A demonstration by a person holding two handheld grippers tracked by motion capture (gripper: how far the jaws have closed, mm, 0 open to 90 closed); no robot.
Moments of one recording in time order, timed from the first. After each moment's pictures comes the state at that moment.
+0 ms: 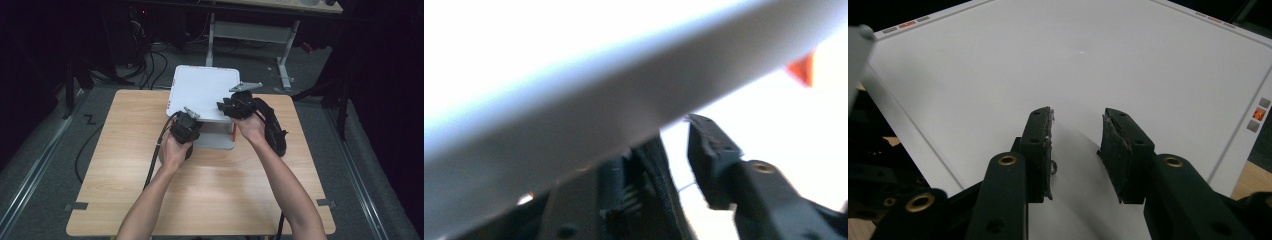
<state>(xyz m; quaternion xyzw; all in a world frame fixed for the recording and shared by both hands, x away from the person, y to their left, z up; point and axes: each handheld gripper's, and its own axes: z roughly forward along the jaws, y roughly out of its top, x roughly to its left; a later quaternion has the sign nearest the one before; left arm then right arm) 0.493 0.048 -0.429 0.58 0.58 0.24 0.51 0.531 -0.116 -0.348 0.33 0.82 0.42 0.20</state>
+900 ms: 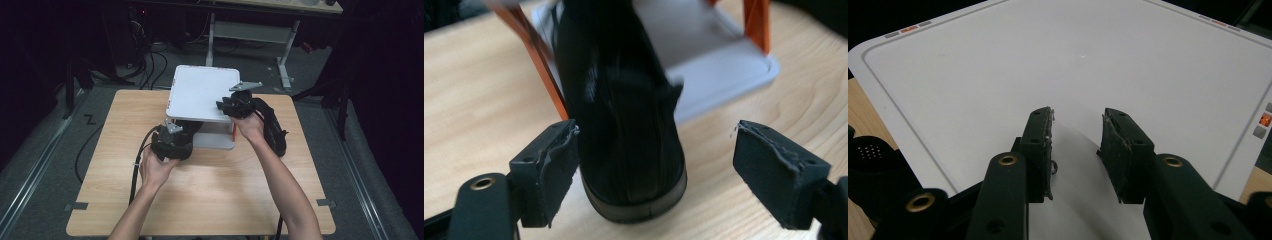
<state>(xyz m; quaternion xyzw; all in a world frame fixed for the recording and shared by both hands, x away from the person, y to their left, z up) 0.423 0.083 -0.429 0.57 0.60 0.25 0.50 0.535 -0.116 -0.349 0.32 0.82 0.43 0.20</state>
